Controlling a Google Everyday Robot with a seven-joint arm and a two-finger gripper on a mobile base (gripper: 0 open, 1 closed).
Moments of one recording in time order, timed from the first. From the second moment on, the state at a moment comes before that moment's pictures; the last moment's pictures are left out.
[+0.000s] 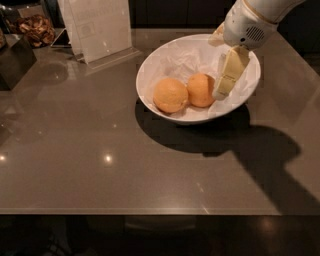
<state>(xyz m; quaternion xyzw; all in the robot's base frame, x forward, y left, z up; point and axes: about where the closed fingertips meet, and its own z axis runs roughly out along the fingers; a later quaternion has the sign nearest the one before) 0.580 -0.125 0.952 -0.66 0.71 0.09 0.20</state>
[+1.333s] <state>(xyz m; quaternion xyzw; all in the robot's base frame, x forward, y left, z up) 0.590 -0.123 0.944 -0.66 0.72 0.09 0.20</state>
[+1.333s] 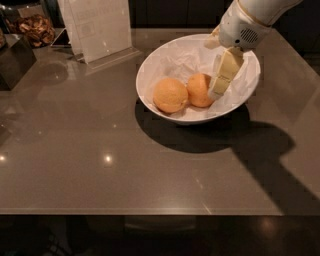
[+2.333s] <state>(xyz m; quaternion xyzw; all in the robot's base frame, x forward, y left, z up) 0.606 -0.125 0.918 -0.65 0.73 0.12 0.19</state>
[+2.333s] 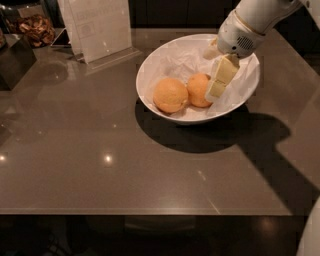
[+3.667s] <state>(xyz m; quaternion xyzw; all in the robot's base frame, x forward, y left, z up) 0.620 -0.122 0.868 -0.64 0.74 0.16 0.14</state>
